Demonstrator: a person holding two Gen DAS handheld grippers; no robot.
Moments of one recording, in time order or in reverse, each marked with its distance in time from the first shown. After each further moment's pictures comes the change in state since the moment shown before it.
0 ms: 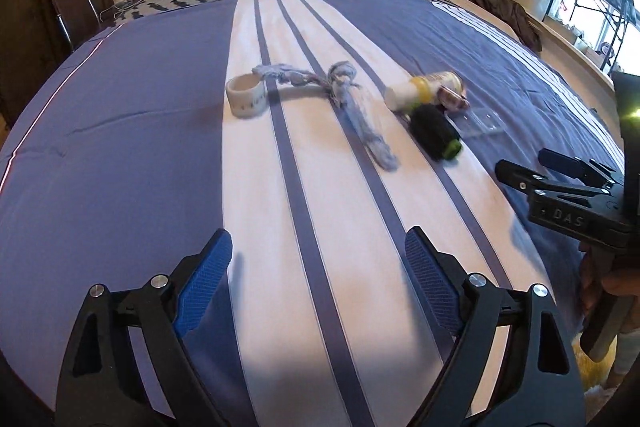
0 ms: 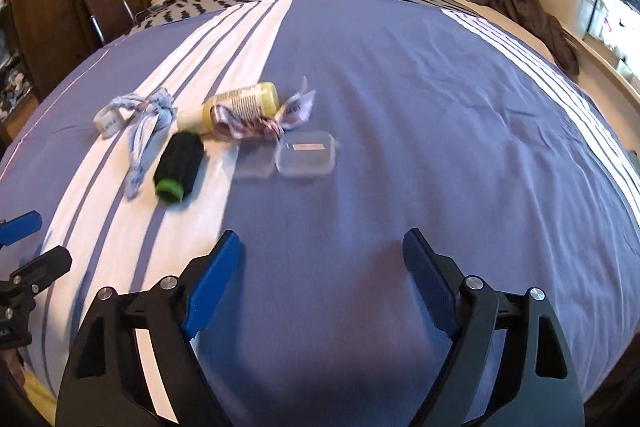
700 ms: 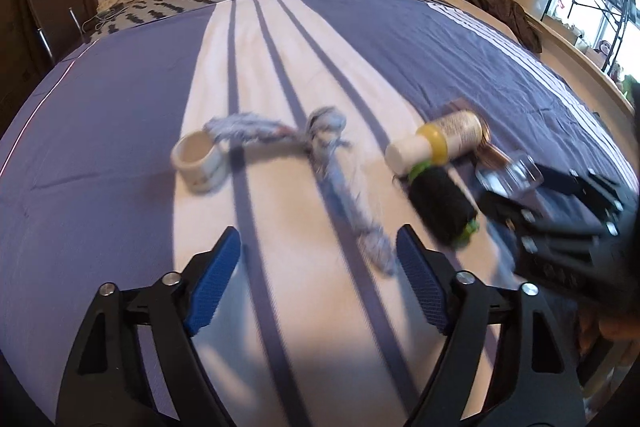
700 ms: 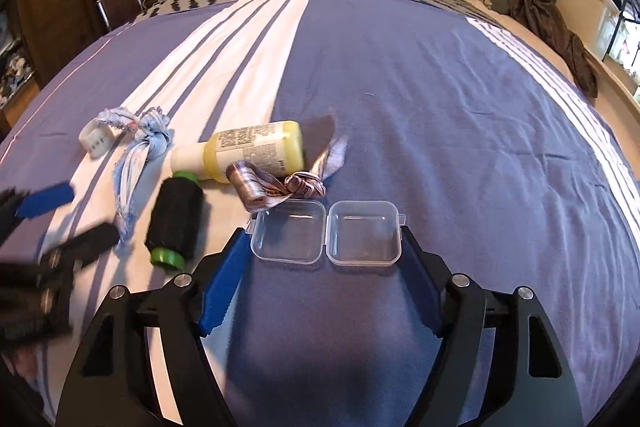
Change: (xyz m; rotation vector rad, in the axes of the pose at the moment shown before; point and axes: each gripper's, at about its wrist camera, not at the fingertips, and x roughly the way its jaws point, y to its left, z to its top) left arm 0.051 -0.012 0.056 0.030 -0.002 -0.029; right arm 0.019 0.007 0.028 -0.035 0.013 0.006
